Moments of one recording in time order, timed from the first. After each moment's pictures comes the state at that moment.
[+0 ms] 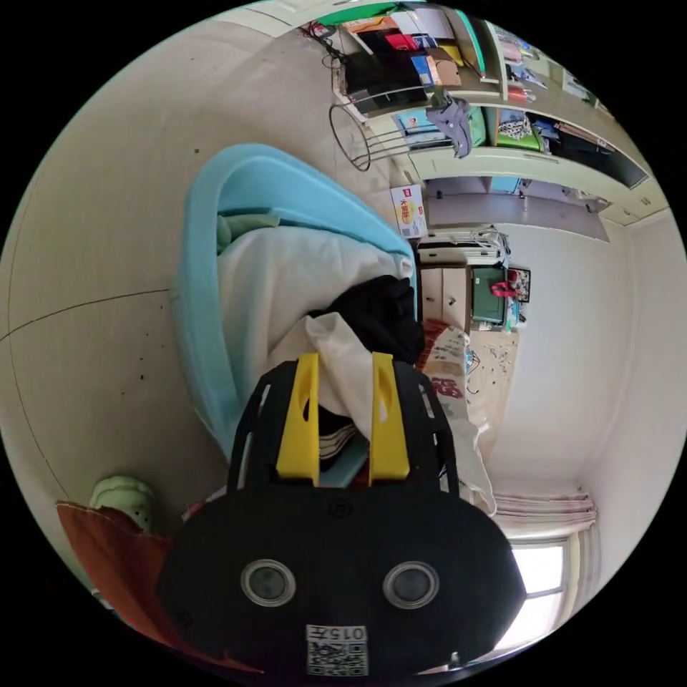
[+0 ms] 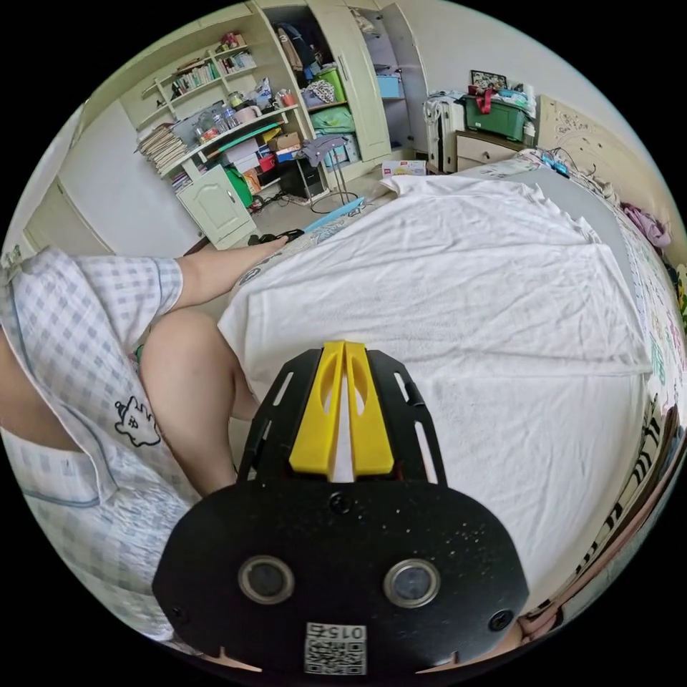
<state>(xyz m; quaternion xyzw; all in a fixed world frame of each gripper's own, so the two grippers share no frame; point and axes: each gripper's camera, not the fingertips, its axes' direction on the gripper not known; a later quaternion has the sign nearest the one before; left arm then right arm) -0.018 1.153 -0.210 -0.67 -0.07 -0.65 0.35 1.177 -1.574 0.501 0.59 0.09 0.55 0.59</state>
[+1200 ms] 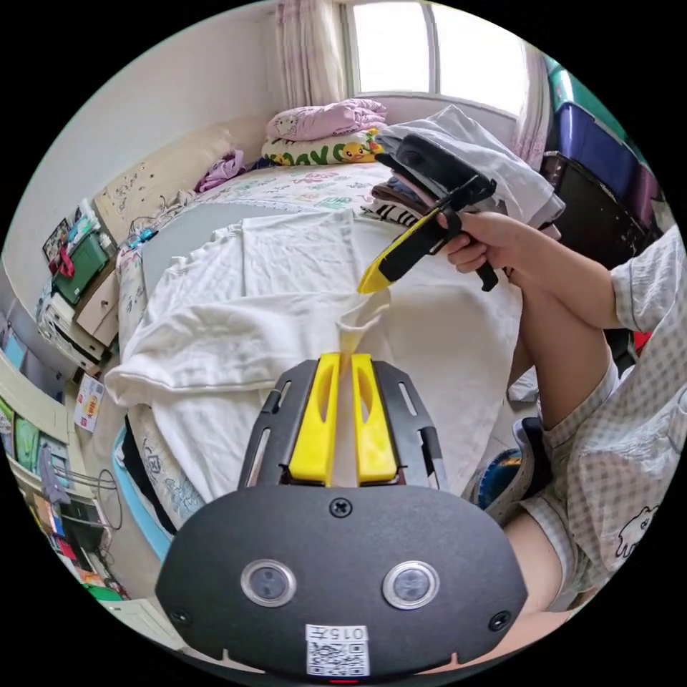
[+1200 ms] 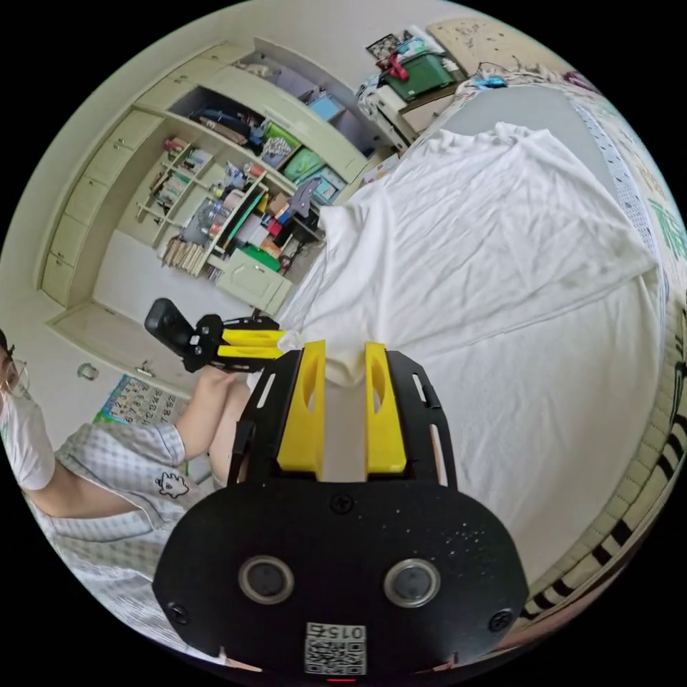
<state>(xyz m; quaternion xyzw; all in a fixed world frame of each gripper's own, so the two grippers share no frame) 0.442 0.542 -0.275 -0.51 0.69 -0.03 0.51 1.104 -1.239 0.244 0.71 -0.10 0.50 0.48</state>
